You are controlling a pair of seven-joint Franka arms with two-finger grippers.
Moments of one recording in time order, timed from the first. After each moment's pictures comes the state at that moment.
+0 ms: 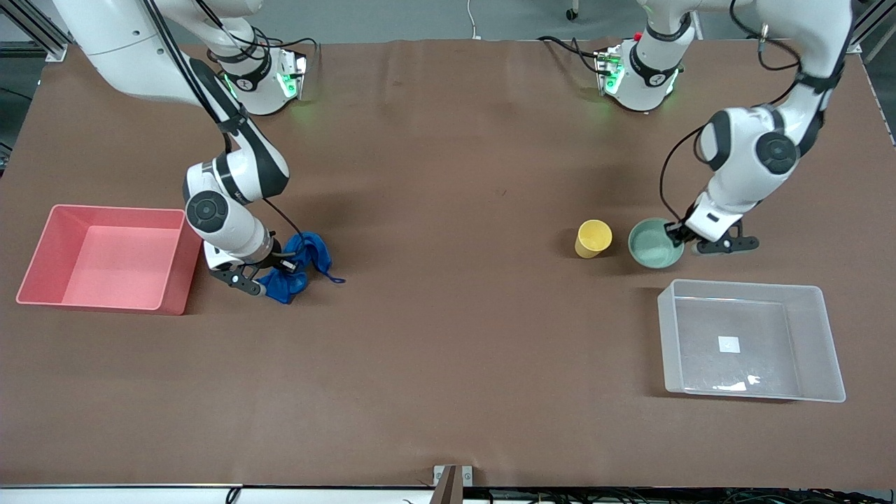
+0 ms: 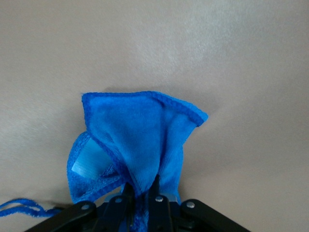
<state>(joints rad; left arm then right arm) -0.05 0.04 0.04 -2.47 -0.02 2.53 -0.06 -0.02 0.41 0.24 -2.19 -0.18 2.53 0.81</state>
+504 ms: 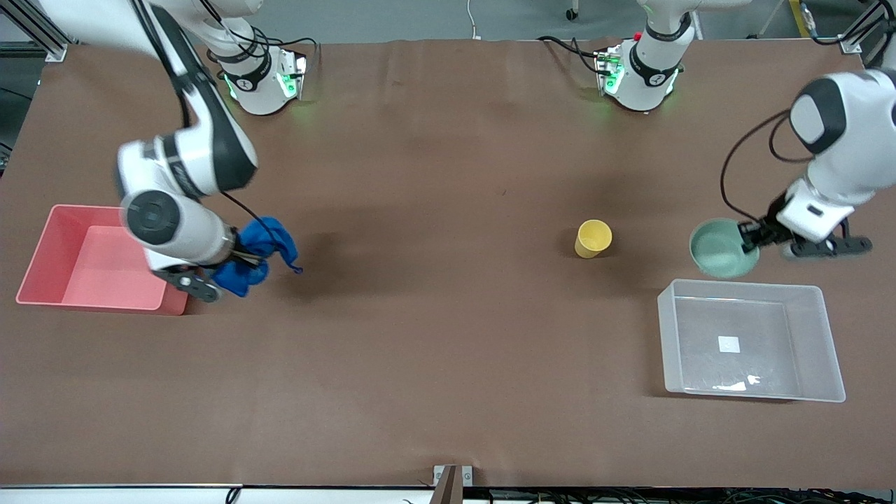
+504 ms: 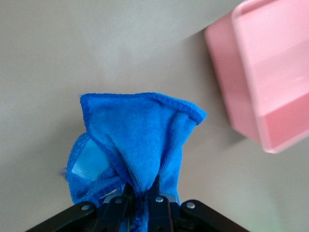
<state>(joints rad) -0.05 0.11 0.13 -2.07 -0.02 2.31 0.05 -0.02 0.26 0.25 -1.76 -0.18 1.74 0.71</state>
